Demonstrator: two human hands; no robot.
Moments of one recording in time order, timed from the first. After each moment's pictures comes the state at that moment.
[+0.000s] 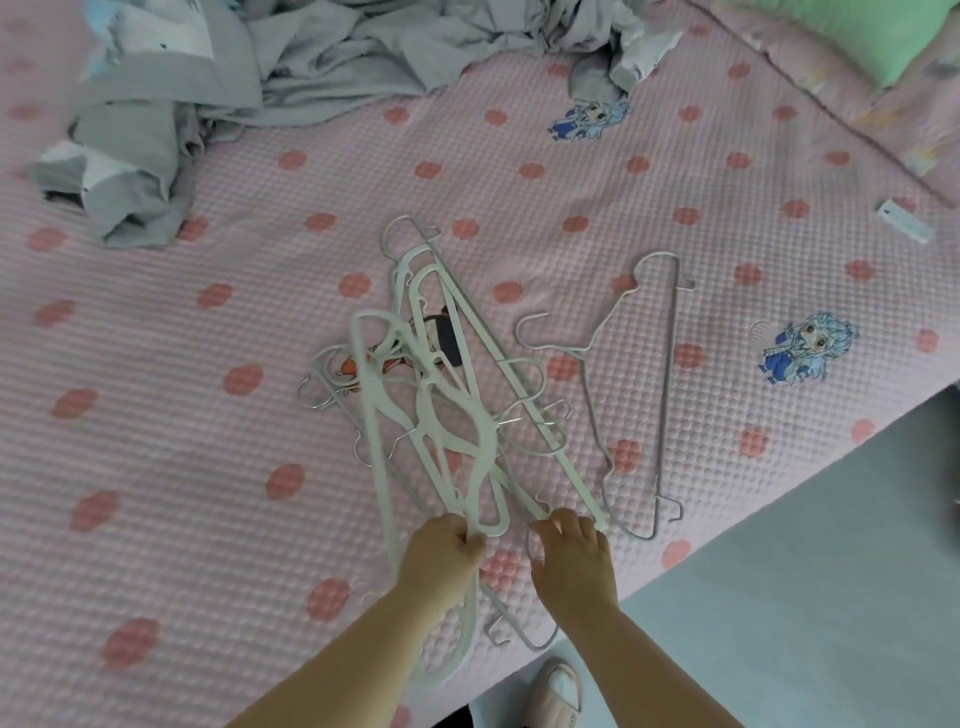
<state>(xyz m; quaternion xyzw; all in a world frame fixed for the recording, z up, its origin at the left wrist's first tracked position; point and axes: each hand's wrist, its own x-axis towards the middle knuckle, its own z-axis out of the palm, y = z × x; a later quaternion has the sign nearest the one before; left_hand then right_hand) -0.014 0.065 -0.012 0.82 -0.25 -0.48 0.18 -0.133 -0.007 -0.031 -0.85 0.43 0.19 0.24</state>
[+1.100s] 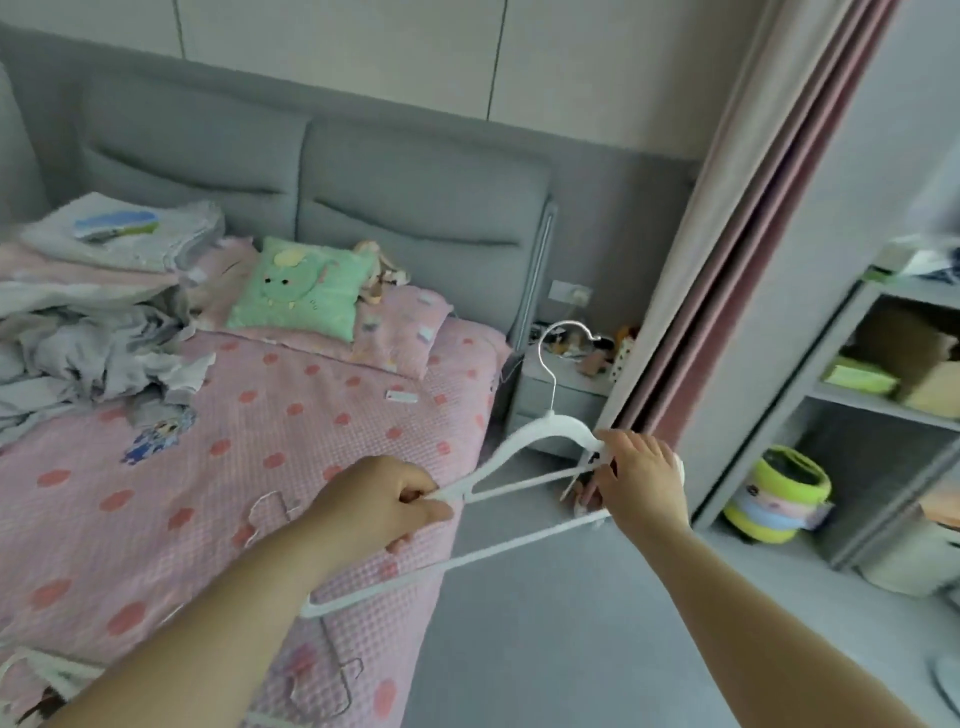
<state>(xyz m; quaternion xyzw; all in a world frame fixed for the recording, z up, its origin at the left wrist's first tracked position) -0.159 -0.048 0.300 0.50 -0.77 -0.34 0.20 -0.414 -0.033 0.295 -0.61 0.77 -0.18 -0.04</state>
